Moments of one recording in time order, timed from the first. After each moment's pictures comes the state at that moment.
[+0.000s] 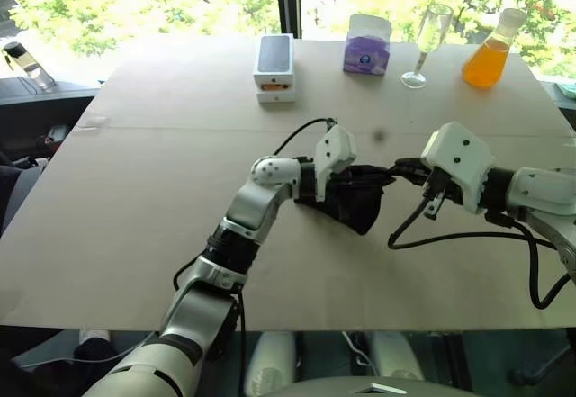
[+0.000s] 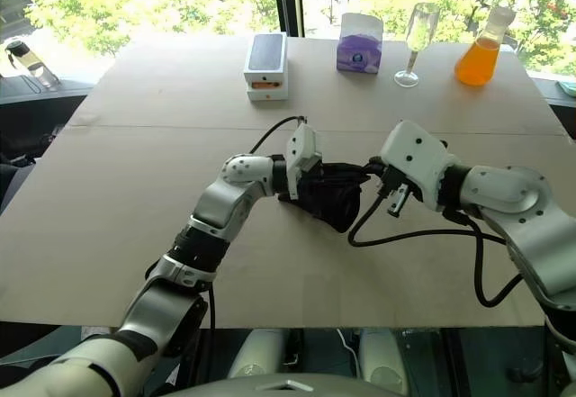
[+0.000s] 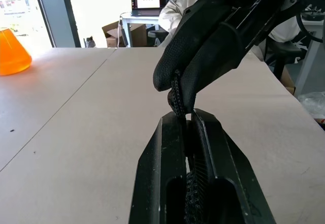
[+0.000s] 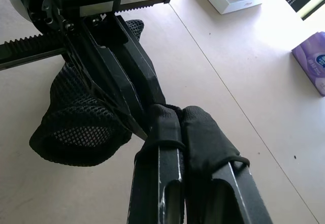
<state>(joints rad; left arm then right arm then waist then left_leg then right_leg) -0.69 0.23 -0.28 0.19 -0.28 0.20 -1.11 -0.42 -0.86 0.03 -0.72 0.39 0.91 0.66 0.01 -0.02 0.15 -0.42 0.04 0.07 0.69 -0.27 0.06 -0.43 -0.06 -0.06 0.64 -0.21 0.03</state>
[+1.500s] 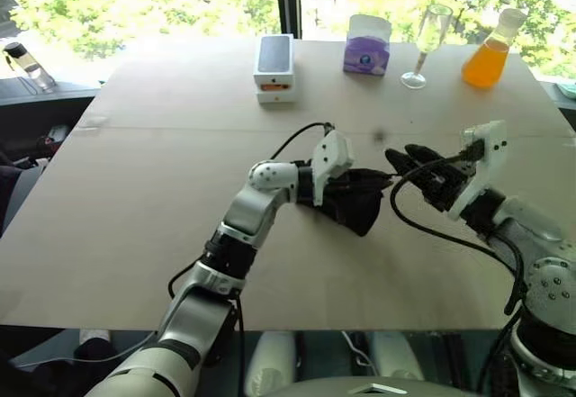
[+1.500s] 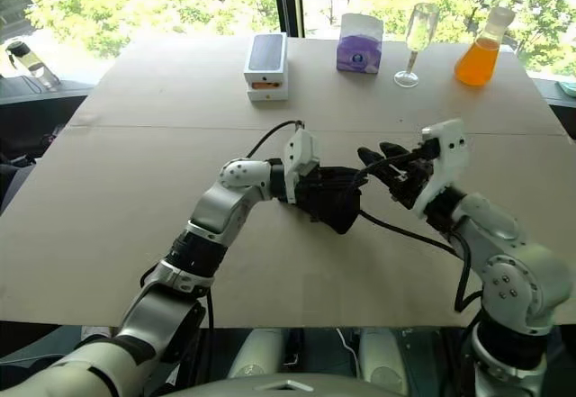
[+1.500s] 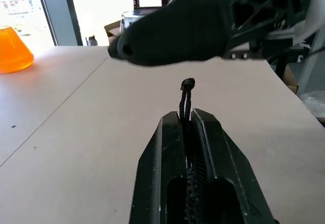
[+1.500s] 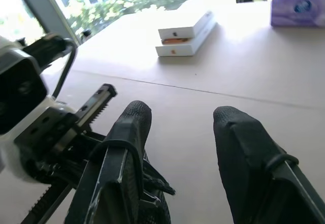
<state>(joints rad) -0.66 0.23 -0.27 0.15 -0.28 0.20 -1.08 -0.24 -0.19 -0.34 -0.70 0.79 1.10 0.22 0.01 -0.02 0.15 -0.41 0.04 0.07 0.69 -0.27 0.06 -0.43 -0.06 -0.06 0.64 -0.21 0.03</state>
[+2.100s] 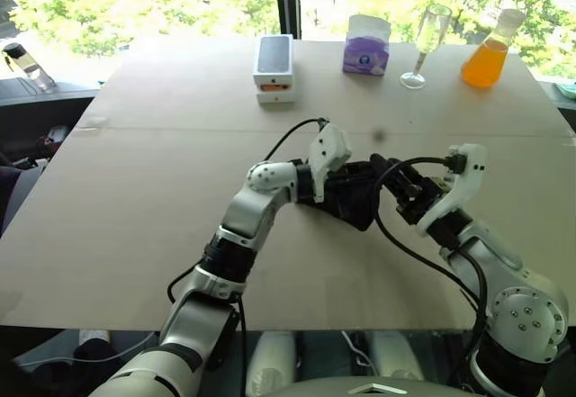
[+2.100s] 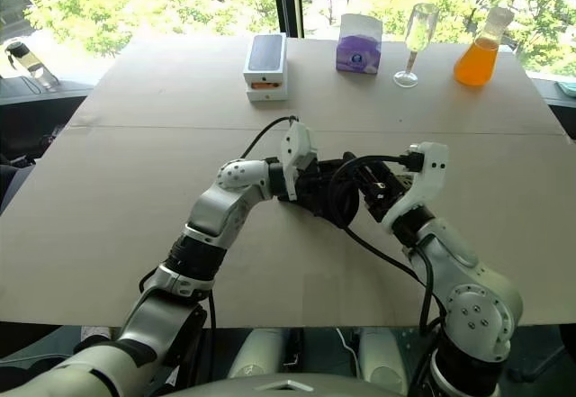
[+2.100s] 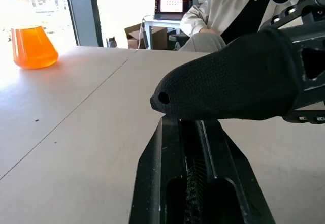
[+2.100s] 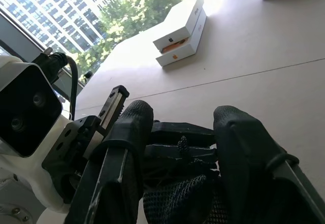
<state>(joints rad) -0.64 0.21 -0.24 0.10 -0.28 0.26 -1.00 -0.15 -0.02 -0.21 -0.78 0.90 1.01 -0.05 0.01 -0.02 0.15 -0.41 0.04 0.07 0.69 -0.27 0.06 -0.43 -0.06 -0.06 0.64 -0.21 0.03</state>
